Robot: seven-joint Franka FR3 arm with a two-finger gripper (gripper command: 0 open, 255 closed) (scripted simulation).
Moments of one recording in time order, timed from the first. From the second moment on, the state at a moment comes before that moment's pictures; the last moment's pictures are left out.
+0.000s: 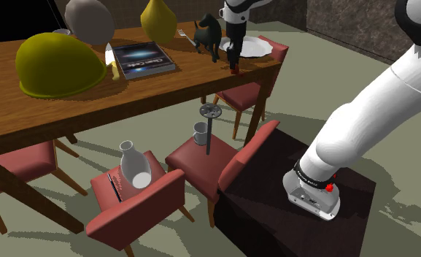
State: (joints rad) arm 0.00 -0.20 -0.13 -2.08 -0.09 1.80 -0.42
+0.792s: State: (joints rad) arm 0.00 -0.21 -0.13 -2.04 -0.09 1.76 -0.42
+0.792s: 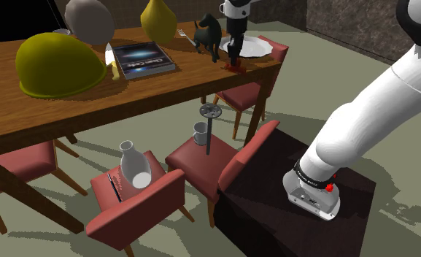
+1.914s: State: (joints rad) arm -0.01 -0.15 -0.15 -1.79 -0.09 1.56 -0.48
